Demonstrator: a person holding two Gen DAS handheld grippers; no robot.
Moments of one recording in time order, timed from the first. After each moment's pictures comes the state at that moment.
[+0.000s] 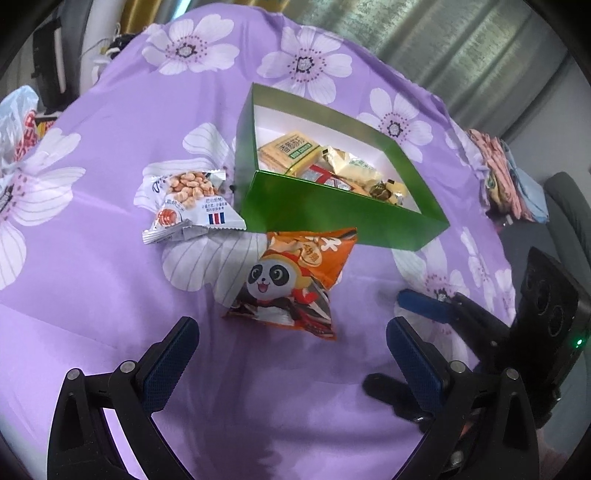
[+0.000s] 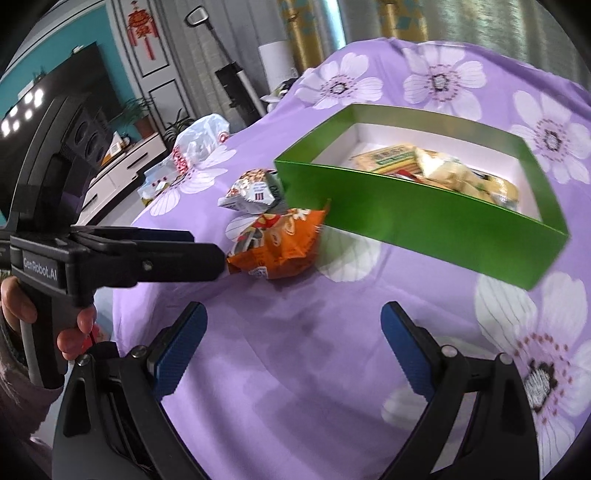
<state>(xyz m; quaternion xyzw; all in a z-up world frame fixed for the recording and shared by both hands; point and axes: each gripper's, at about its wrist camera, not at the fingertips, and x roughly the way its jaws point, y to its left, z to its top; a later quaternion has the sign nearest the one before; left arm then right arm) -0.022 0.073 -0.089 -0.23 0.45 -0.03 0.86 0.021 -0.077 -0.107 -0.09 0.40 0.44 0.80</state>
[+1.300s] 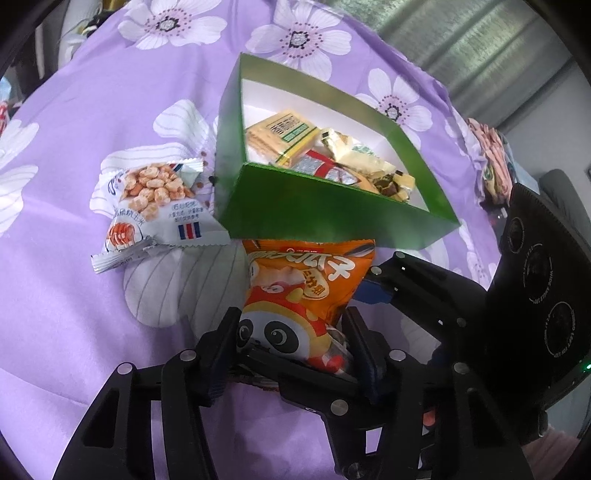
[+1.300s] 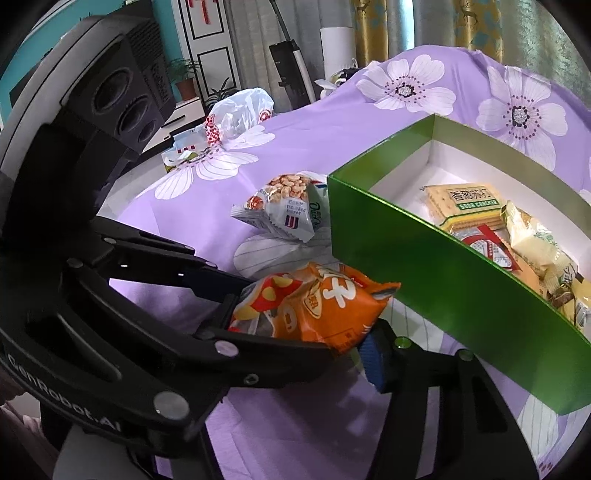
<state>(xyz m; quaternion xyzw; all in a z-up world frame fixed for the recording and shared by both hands) 0.013 0.077 -0.107 -0.24 0.48 -0.07 0.84 0.053 -0.005 -0.120 -0.17 0.37 0.52 0.75</state>
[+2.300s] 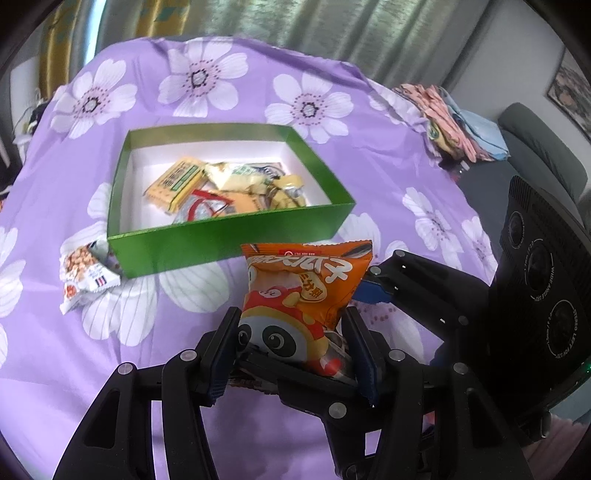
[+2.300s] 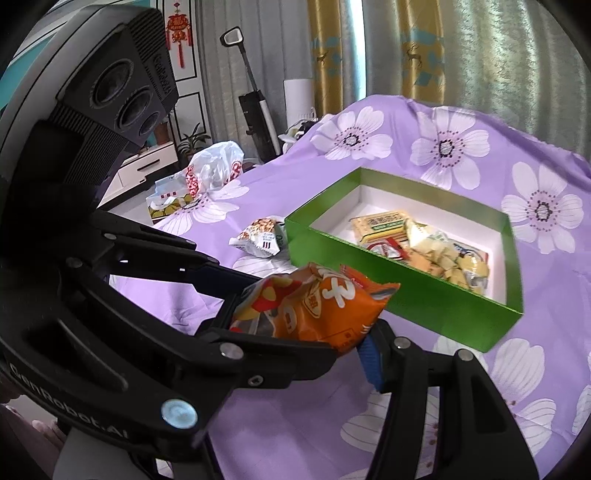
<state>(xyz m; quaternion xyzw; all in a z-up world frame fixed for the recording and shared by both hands) 0.001 -0.020 -0.034 -0.12 0.45 -0.12 0.88 0.012 -0.098 -0.057 -0.12 0.30 0.46 0.82</state>
